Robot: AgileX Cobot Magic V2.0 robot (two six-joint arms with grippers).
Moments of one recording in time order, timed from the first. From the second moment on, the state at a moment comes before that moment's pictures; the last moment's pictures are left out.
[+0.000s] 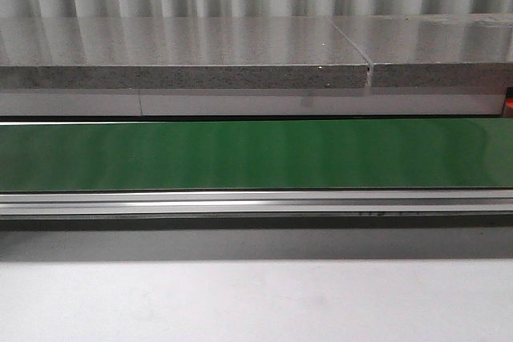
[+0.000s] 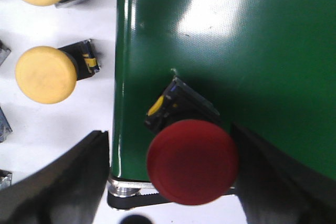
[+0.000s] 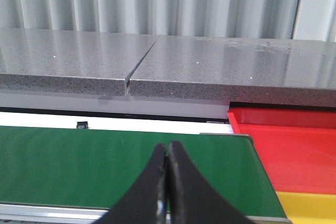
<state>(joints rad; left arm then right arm) 0.12 1.76 -1.47 -0.06 1.23 0.04 0.00 -0.01 0.03 -0.03 -0.01 0.07</state>
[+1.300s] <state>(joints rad) 0.30 2.04 -1.77 -0.10 1.18 0.00 0.00 -0.01 0.03 -0.03 -0.01 0.07</state>
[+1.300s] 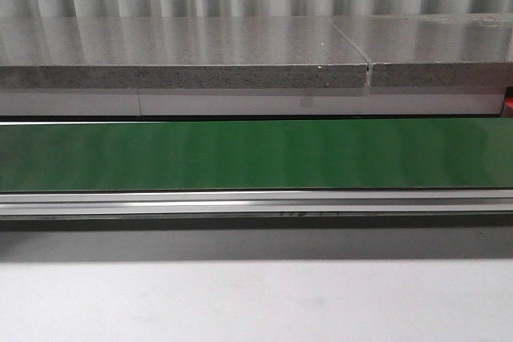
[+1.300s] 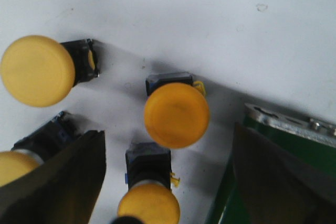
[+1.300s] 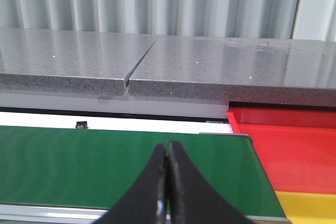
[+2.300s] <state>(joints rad) 0.31 2.19 -1.83 -0.11 1.17 0.00 0.00 -0.01 0.03 -0.03 -0.01 0.07</state>
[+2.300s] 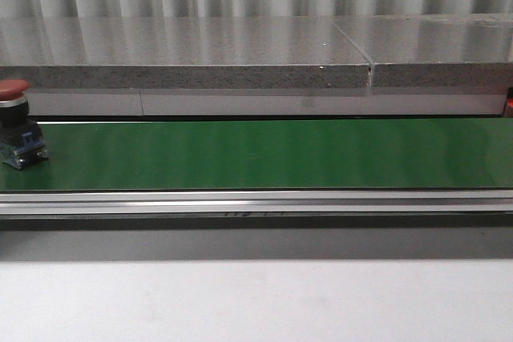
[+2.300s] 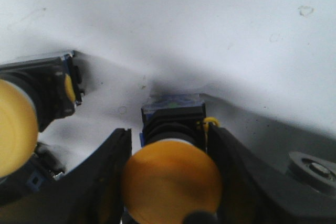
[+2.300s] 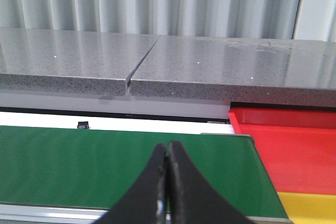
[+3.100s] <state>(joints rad) 0.15 1.82 -1.77 -0.11 1.23 0.04 0.00 -0.01 0.03 -0.03 -0.01 0.07</state>
